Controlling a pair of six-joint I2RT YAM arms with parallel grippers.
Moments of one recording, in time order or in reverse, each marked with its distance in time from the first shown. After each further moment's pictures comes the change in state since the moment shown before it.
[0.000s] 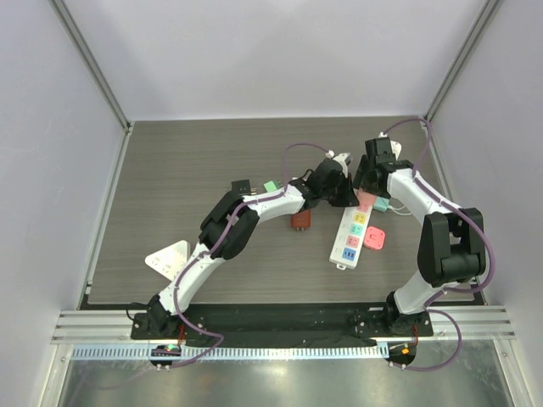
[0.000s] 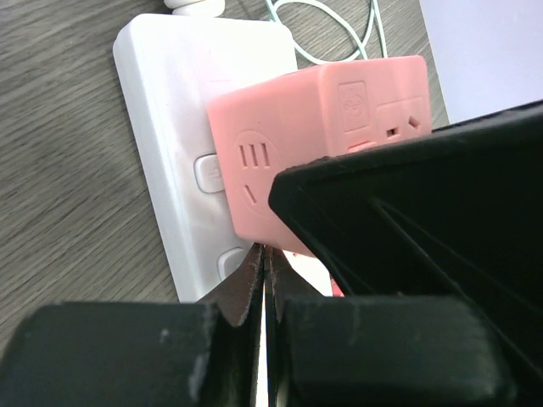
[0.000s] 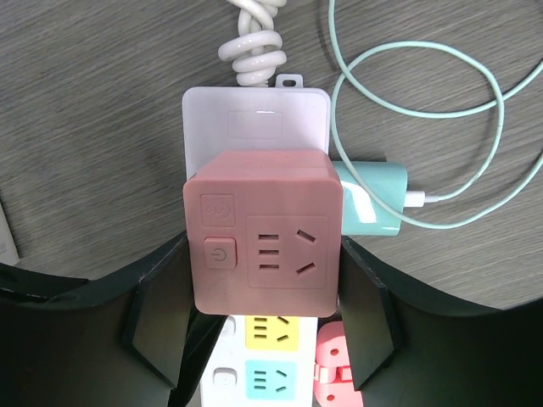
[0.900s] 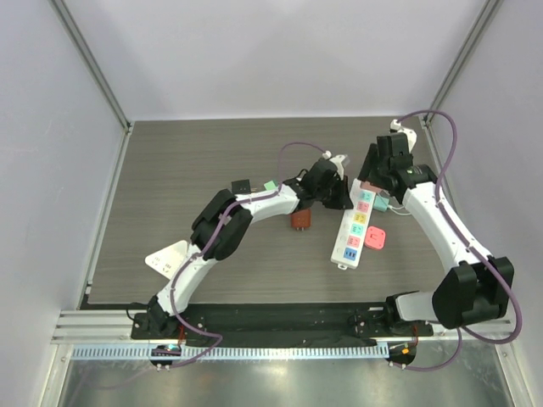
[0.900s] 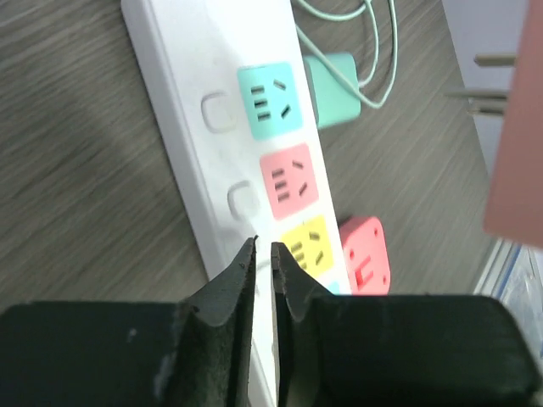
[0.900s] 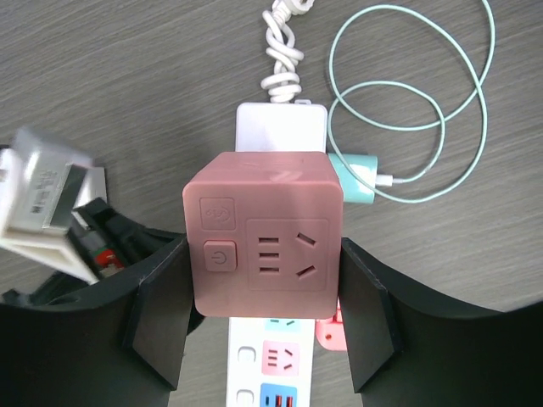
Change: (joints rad) left arm 0.007 -0.079 -0.094 -0.006 0.035 0.059; right arm 0.044 -0.275 0.018 -0.086 0.054 -0.009
